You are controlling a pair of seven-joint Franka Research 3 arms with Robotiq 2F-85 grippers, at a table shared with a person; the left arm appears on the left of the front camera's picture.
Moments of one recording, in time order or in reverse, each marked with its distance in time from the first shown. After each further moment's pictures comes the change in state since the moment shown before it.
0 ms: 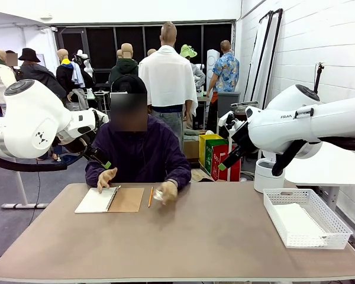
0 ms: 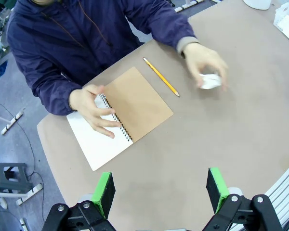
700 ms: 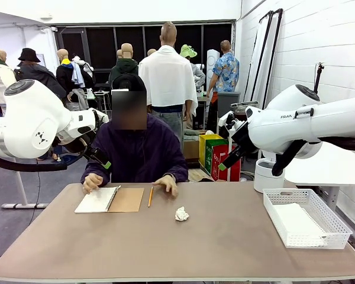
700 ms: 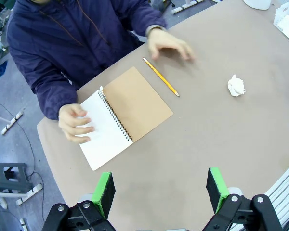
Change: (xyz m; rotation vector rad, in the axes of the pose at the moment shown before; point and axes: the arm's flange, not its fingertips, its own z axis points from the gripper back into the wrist) left arm 0.000 0.000 0.000 0.000 0.000 0.000; right arm 0.000 0.000 0.000 0.000 0.000 0.000
